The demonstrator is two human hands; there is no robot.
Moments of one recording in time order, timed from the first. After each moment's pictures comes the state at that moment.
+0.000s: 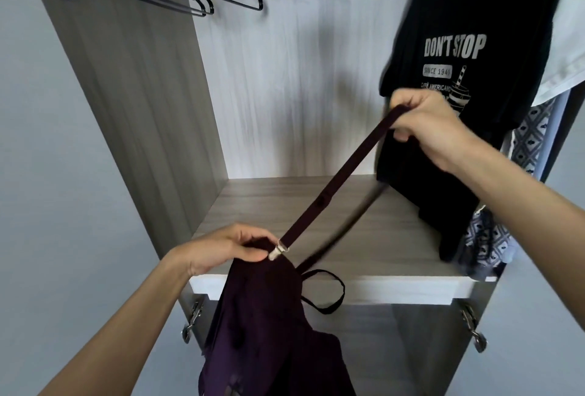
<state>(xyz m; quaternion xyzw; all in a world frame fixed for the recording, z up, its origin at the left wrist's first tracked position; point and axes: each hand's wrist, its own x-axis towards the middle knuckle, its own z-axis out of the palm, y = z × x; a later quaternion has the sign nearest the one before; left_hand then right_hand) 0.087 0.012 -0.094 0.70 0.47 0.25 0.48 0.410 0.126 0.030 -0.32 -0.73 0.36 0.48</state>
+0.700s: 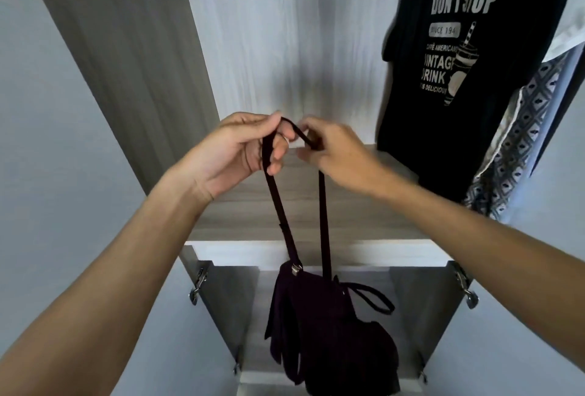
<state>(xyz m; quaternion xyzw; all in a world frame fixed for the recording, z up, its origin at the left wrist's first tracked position) 0.147 -0.008 -0.002 0.60 0.36 0.49 0.52 0.318 0.077 -0.040 -0.28 -0.85 0.23 0.38</state>
